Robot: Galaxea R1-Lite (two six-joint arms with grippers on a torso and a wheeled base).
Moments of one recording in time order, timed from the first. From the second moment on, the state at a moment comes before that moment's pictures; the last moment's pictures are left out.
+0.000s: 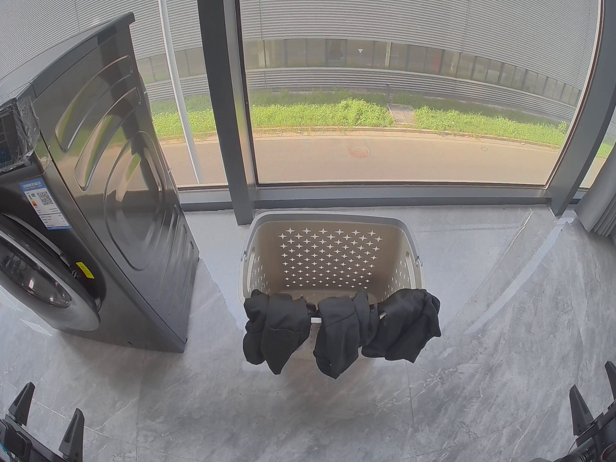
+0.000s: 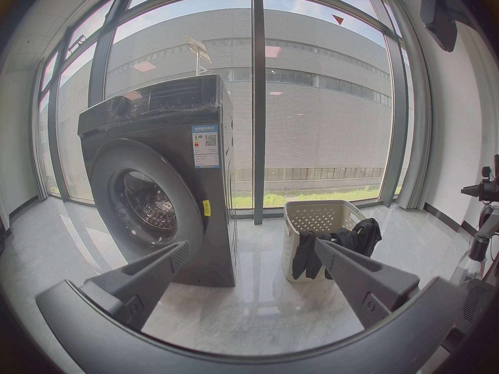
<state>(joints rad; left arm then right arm) 0.00 0.02 -0.02 0.00 -0.01 0.00 0.00 0.02 -0.02 0.00 0.02 0.00</state>
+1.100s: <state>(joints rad) 0.00 0.02 -0.02 0.00 -0.01 -0.01 0.00 0.02 -0.02 0.00 0.02 0.00</state>
